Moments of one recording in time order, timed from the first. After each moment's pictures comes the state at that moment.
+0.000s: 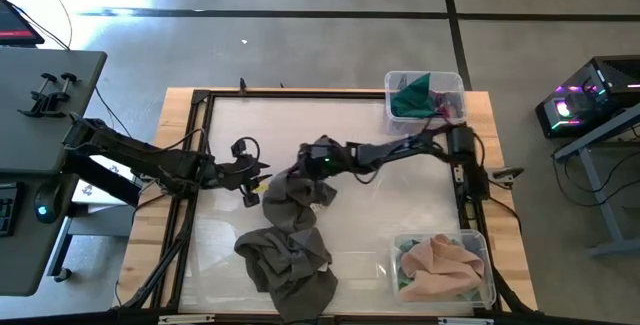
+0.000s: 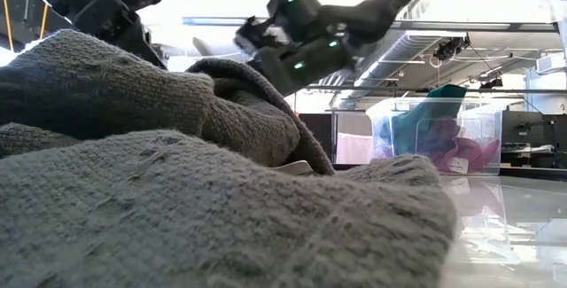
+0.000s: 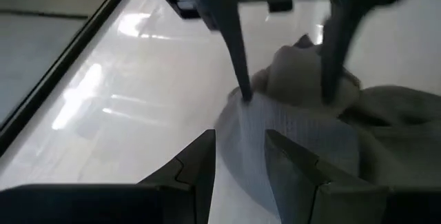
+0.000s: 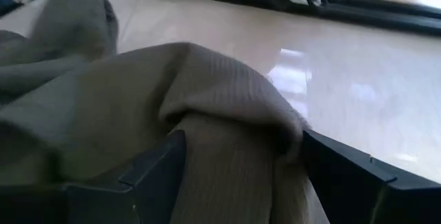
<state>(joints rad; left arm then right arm) -0.23 0.97 0.56 -0.34 -0.53 -0.20 -0.09 2.06 1.25 0.31 -0.26 -0.22</state>
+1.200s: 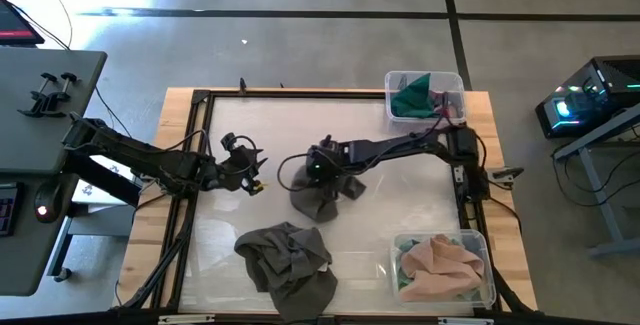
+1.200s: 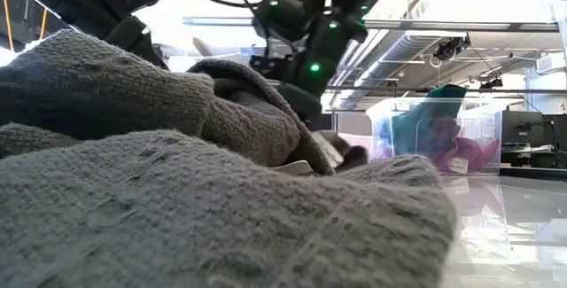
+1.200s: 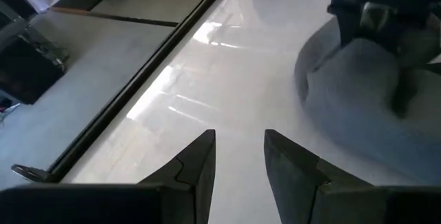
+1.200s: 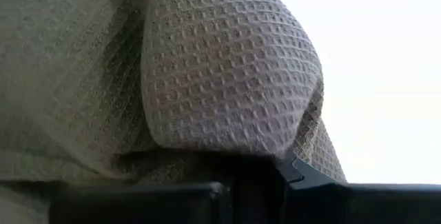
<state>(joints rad) -0.23 0.97 0.53 -0.35 -0.82 -0.26 -0.05 2.06 1.46 -0.47 0.12 -0.14</state>
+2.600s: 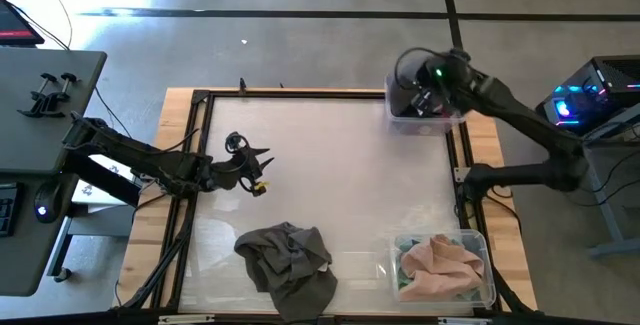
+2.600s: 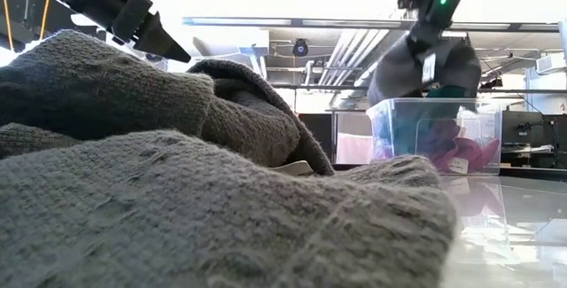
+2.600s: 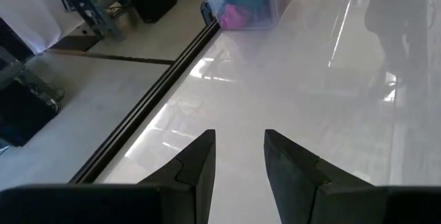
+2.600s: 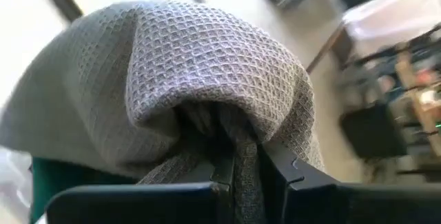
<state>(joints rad) -0.25 0.97 0.53 -0.15 -0.83 -0.09 -0.67 1.12 1.18 -0.79 0.60 -0.44</state>
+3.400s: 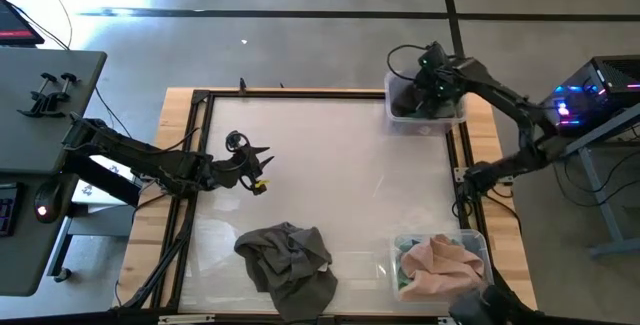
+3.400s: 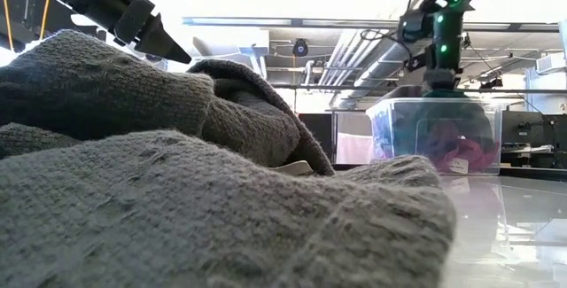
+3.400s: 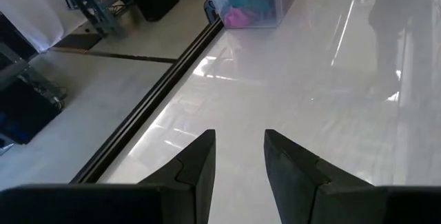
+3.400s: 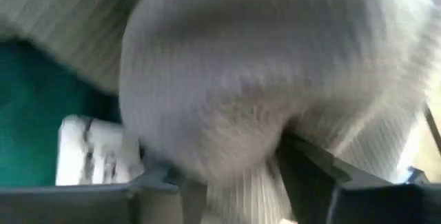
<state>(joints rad) -0.23 0.97 0.54 -0.15 -0.82 -0.08 -0.99 1.41 1.18 -1.03 0.29 -0.38</state>
